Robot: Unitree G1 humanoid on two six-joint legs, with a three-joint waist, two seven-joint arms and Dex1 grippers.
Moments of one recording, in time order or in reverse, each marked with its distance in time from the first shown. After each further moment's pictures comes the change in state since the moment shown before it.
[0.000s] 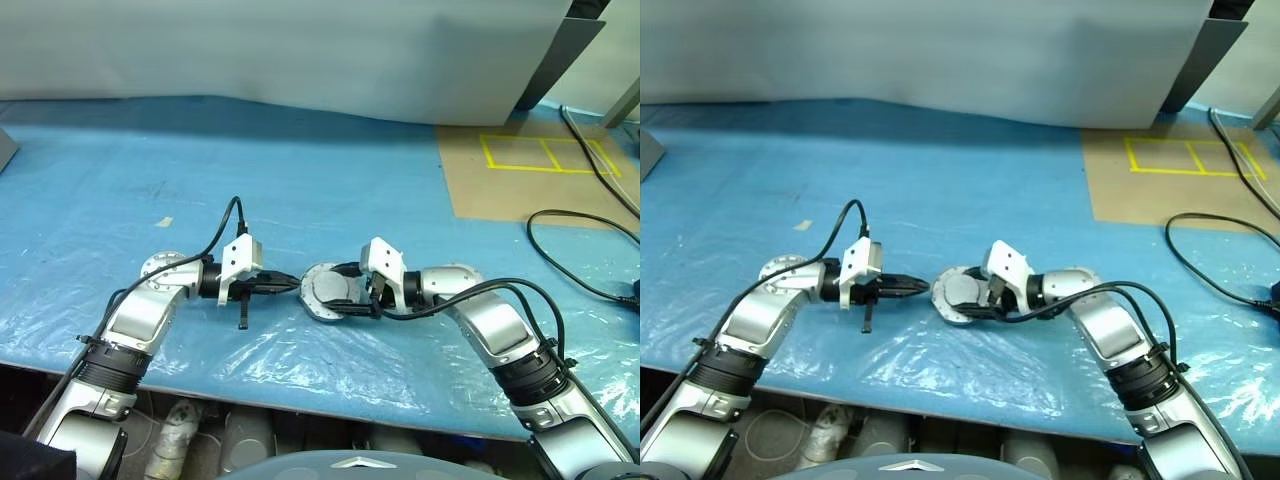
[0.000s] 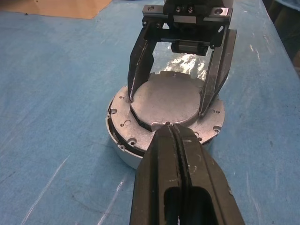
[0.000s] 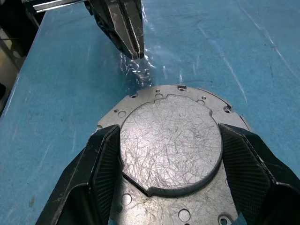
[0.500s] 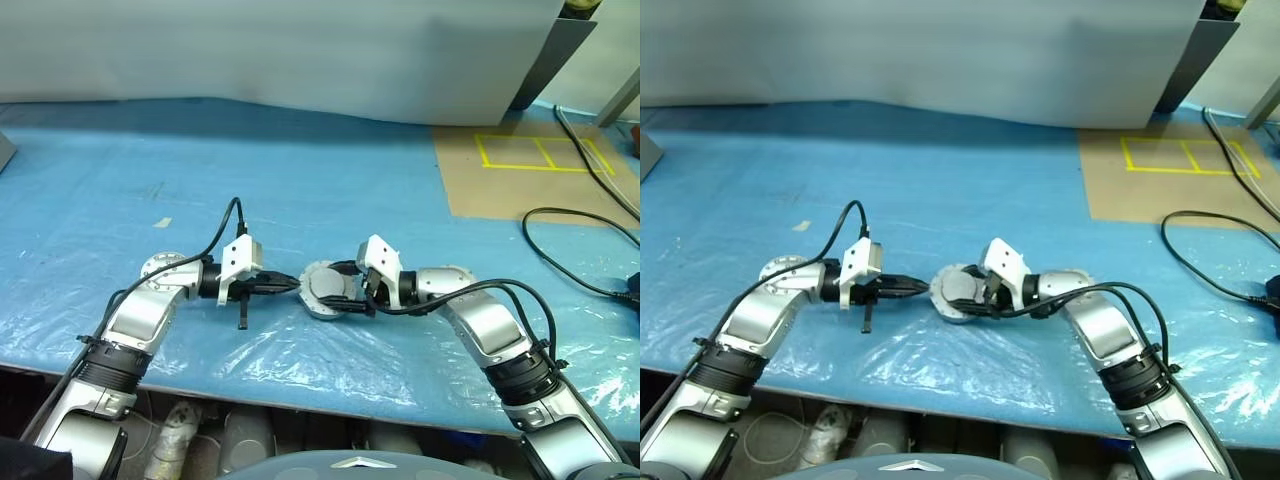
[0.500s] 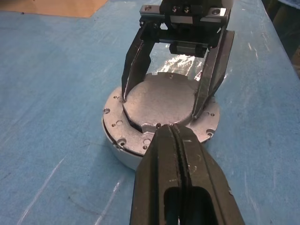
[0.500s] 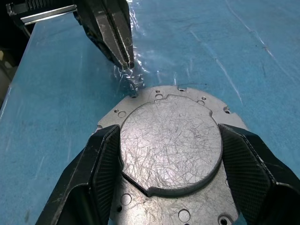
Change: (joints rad) left arm -0.009 0.000 -0.003 0.015 0.003 -0.006 0.000; right arm 0.003 0.039 -0.004 0.009 -0.017 0.009 -0.029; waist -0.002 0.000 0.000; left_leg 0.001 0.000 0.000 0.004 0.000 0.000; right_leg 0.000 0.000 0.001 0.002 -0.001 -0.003
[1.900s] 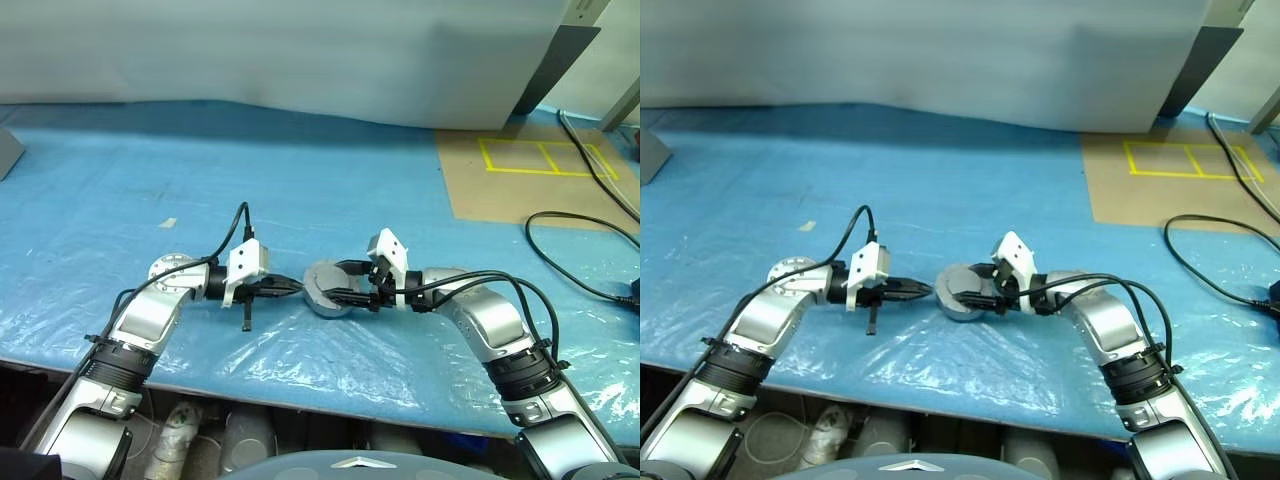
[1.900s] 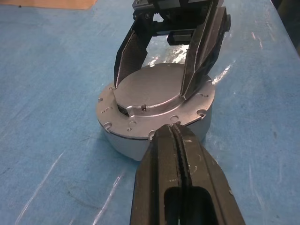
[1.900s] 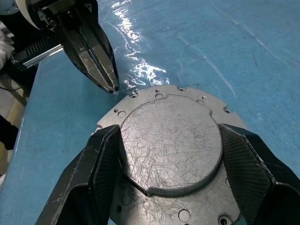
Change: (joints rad) left arm -0.001 -0.018 -0.025 0.024 0.045 -0.022 0.013; right arm -0.002 0.019 -0.080 0.058 0.154 0.130 -0.004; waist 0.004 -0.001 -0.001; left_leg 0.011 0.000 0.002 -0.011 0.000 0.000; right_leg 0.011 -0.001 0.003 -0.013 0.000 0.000
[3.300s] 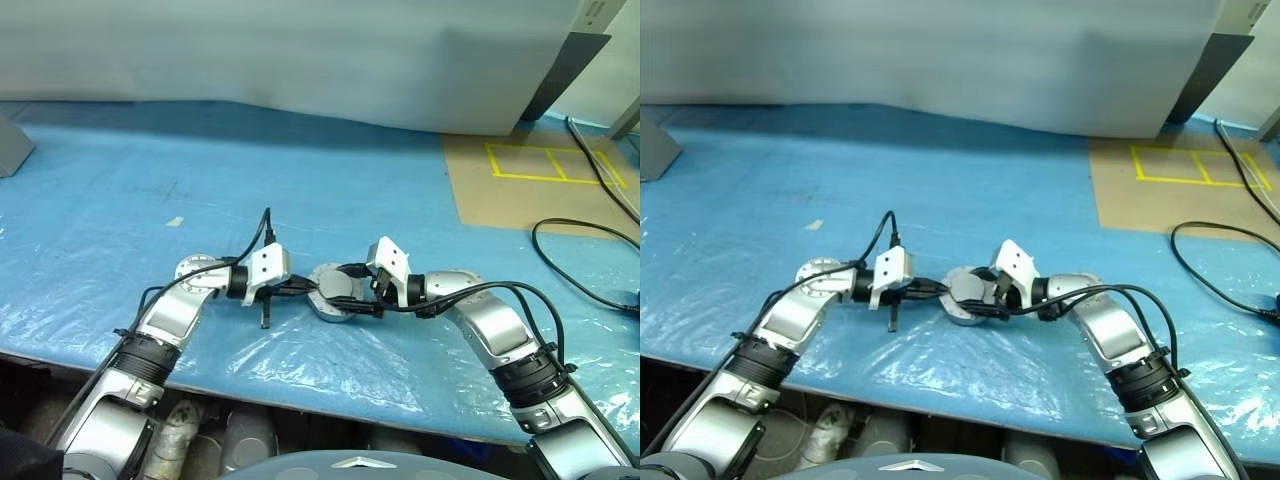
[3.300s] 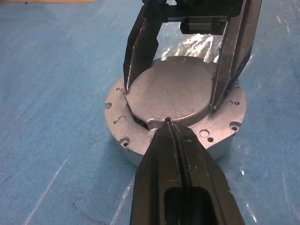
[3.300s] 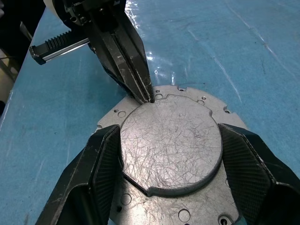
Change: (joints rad) left arm -0.056 -0.086 -0.070 0.103 0.116 -0.072 0.075; right arm 0.034 -0.051 0.060 -0.003 -0.083 -0.128 -0.008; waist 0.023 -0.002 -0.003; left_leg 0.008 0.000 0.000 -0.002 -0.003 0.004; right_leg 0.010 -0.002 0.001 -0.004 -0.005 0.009
